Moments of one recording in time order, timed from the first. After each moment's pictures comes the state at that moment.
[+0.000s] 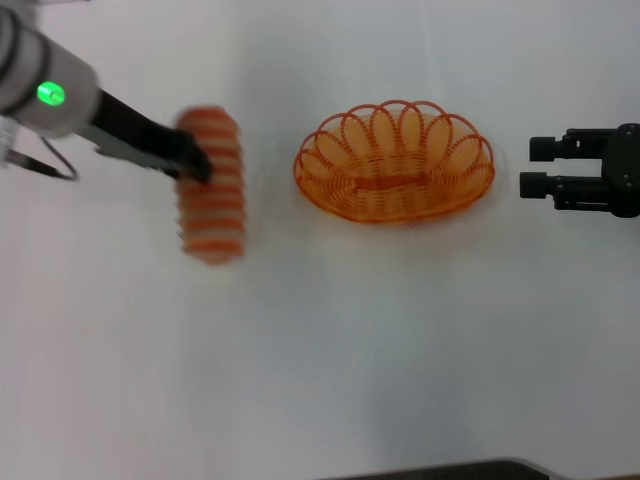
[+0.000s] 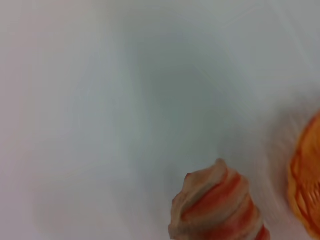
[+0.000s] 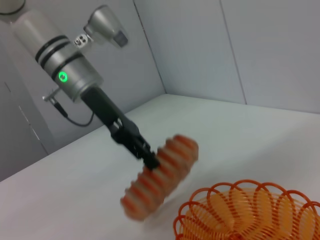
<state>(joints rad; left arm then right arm) -0.80 -2.15 1.08 1.04 2.67 1.48 -2.74 0.45 1.94 -0.44 -0.64 -2.17 -1.79 1.41</state>
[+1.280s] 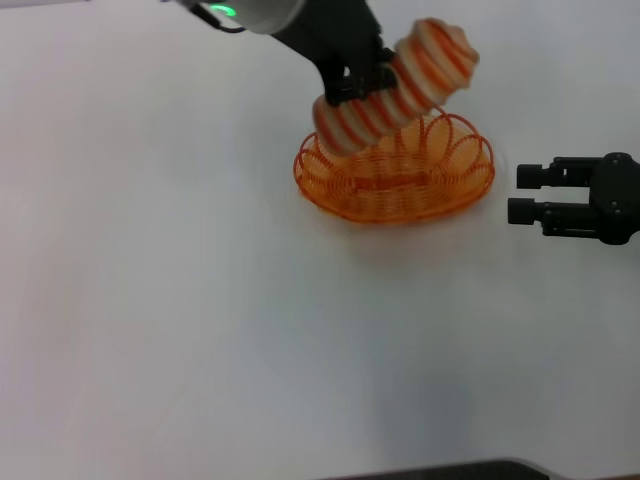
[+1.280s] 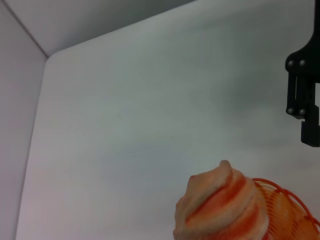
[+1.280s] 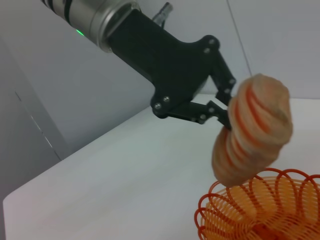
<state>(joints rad) -1.01 -2.16 1.39 1.05 2.41 1.28 -1.81 0.42 1.97 -0.44 -0.63 -2.18 -1.80 1.42</state>
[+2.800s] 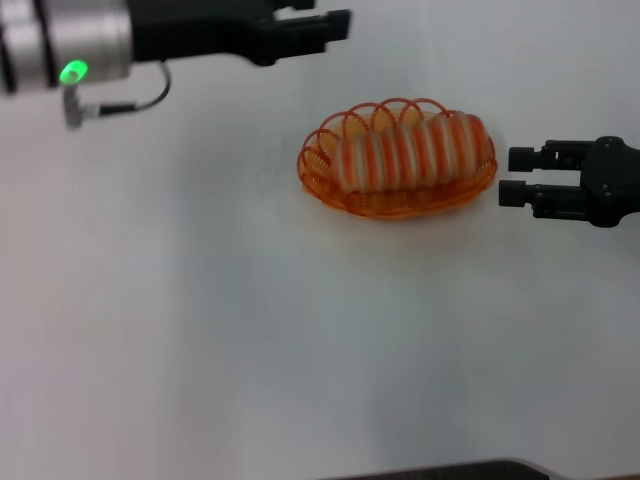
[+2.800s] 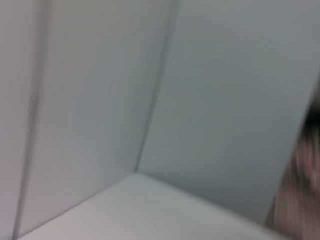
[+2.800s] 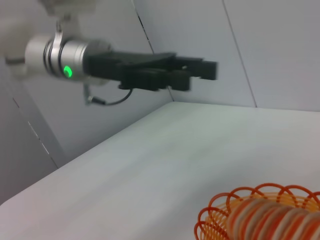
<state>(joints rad) -0.74 -2.15 0.87 0.76 1.86 1.38 -1.67 0.45 1.98 -0.42 -0.62 -2.17 -1.79 1.42</state>
